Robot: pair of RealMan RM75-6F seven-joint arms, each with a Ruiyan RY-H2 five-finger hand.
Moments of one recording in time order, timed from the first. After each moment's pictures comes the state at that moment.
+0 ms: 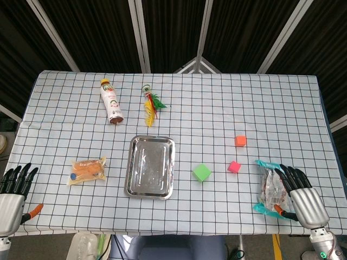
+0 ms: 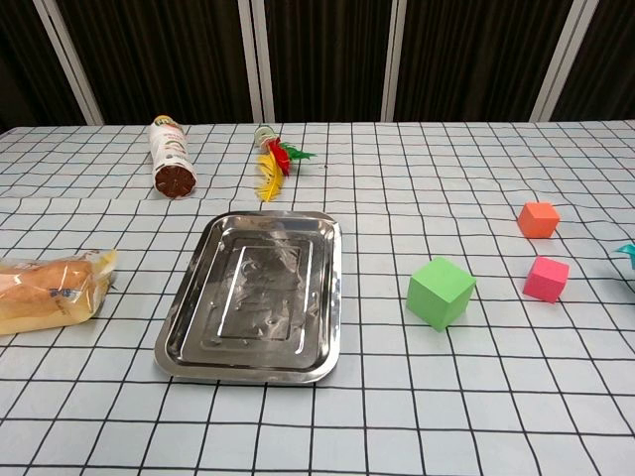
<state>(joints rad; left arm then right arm) 0.04 -1.25 0.03 -1.54 1.70 1.67 0.22 0.09 -1.10 -0.04 -1.64 -1.65 1.45 -0.02</state>
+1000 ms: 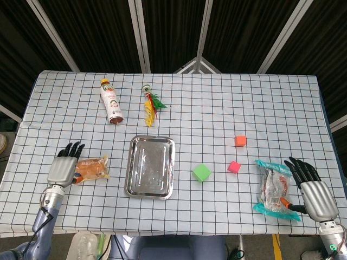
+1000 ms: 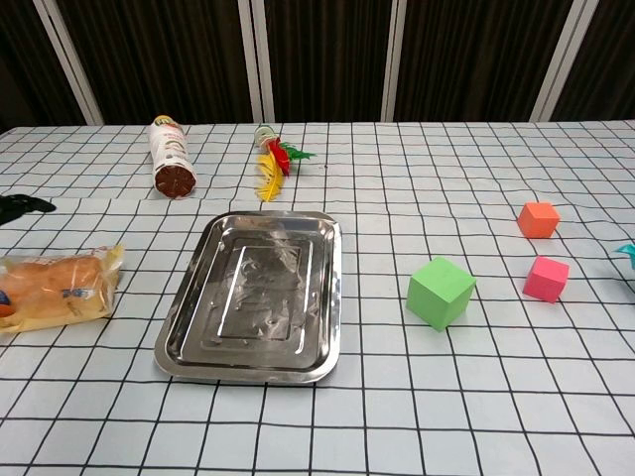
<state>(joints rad) -0.34 -1.52 -0.19 -1.44 1.18 1.09 0.53 0.12 -1.06 -0.01 -1.61 -1.60 1.43 0.14</state>
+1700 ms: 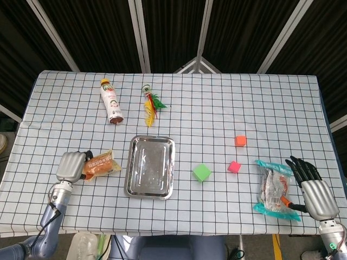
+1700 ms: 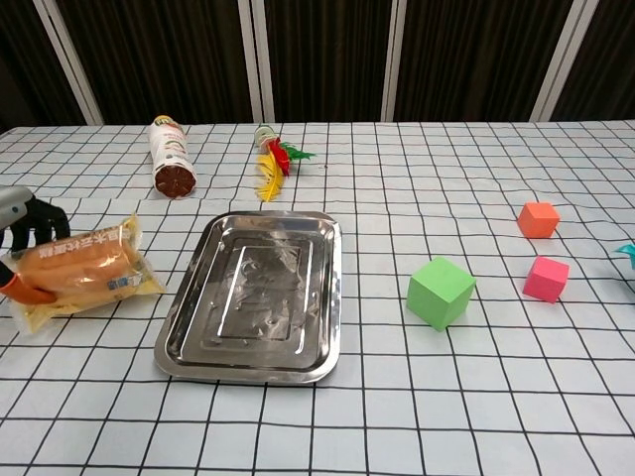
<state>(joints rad) -0.38 -1.54 -0.17 -1.45 1.24 1.16 0.43 0.12 -1.06 0.00 -1.62 -1.58 1.41 0.14</state>
